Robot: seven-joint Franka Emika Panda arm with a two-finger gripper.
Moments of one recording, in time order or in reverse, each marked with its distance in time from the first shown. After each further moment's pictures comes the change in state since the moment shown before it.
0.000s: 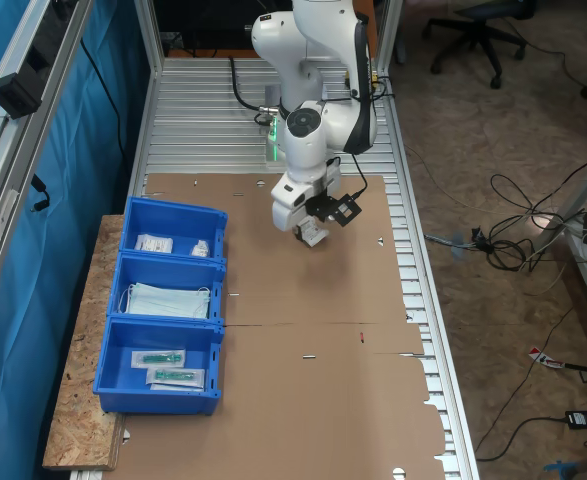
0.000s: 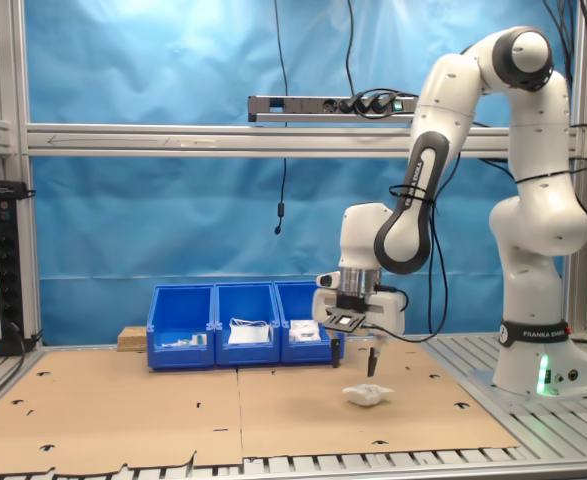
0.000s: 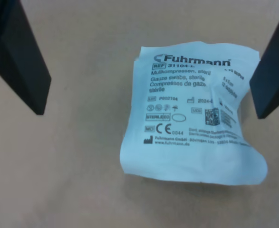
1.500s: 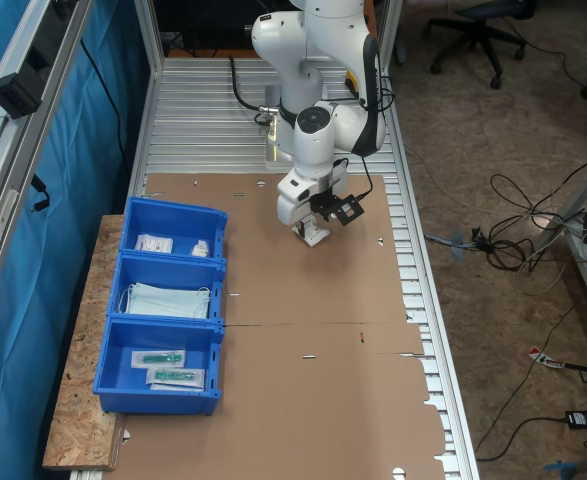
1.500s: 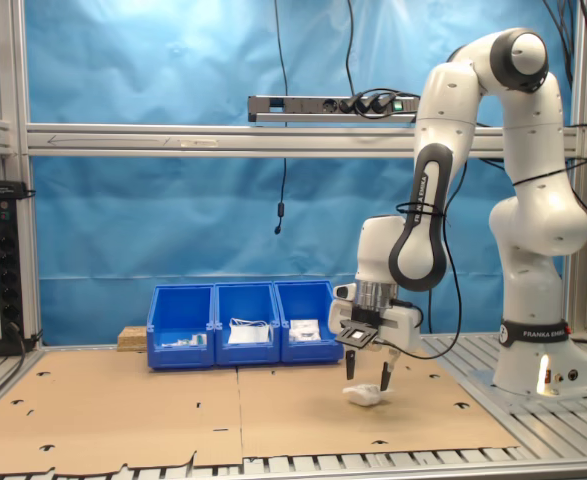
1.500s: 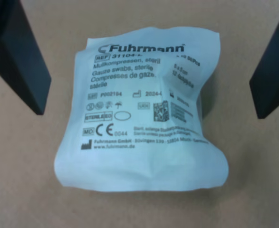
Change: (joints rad) arm 0.001 0.057 0.120 -0.058 0.187 0.152 0.000
